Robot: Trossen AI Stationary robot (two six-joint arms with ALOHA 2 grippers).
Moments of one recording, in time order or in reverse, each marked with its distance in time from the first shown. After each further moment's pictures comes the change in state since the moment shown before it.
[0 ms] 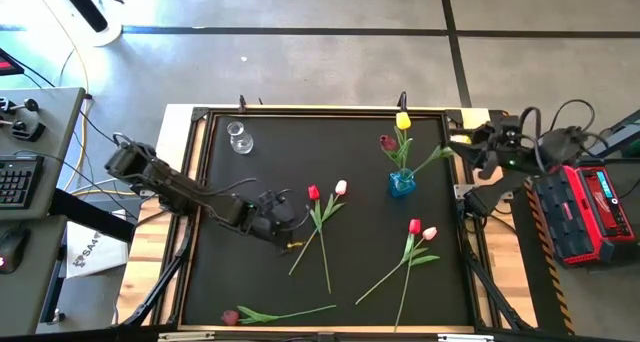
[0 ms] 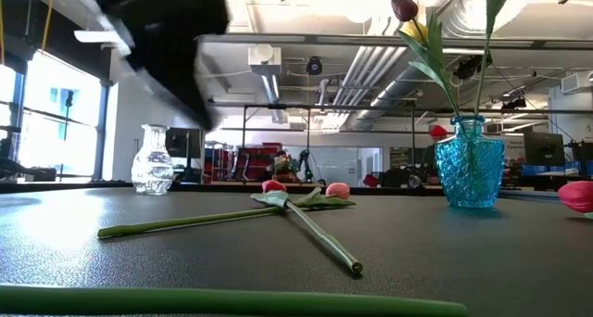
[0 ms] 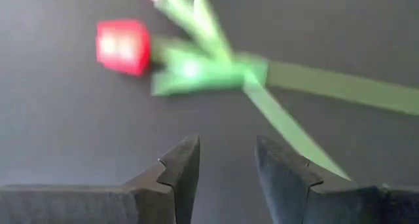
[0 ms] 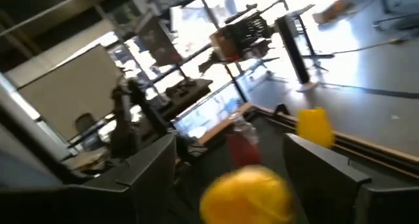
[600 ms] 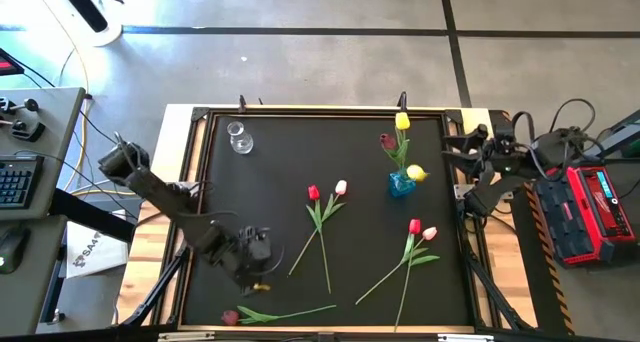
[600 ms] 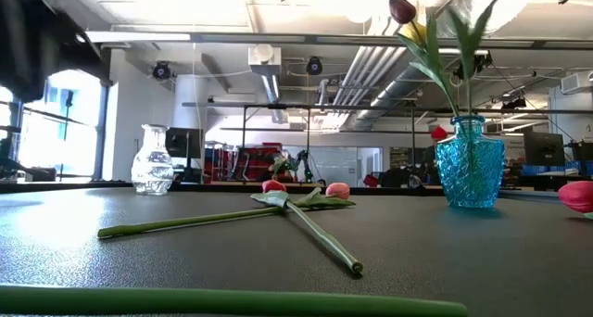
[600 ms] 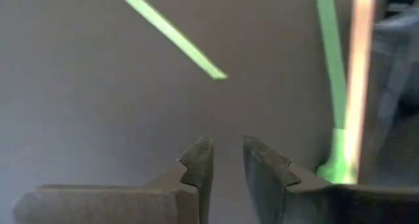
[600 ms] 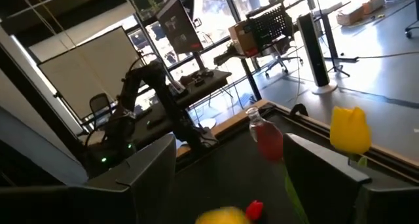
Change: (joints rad) left arm -0.312 -0.043 0.000 -0.033 0.196 -0.230; right arm 0.000 0.033 -0.032 0.085 -0.086 -0.096
